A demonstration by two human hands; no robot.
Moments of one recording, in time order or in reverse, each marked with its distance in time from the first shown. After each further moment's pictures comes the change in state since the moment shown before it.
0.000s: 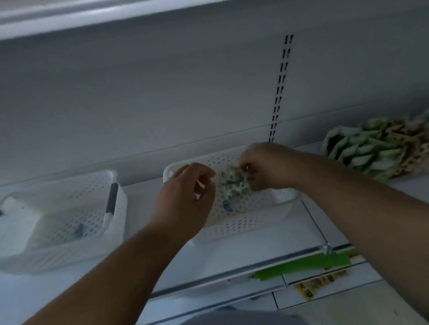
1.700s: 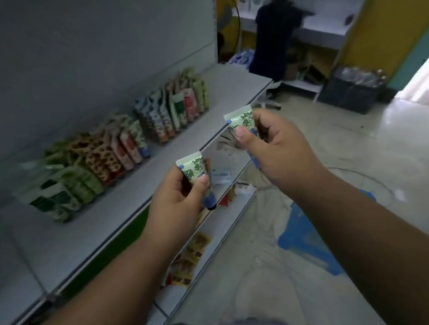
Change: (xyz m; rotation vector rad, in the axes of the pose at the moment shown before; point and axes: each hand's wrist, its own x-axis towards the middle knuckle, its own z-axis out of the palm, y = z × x) left_hand -0.086 0.384 0.298 -0.763 -0.591 0.091; right_hand -0.488 0.194 0.010 0.760 1.066 0.746
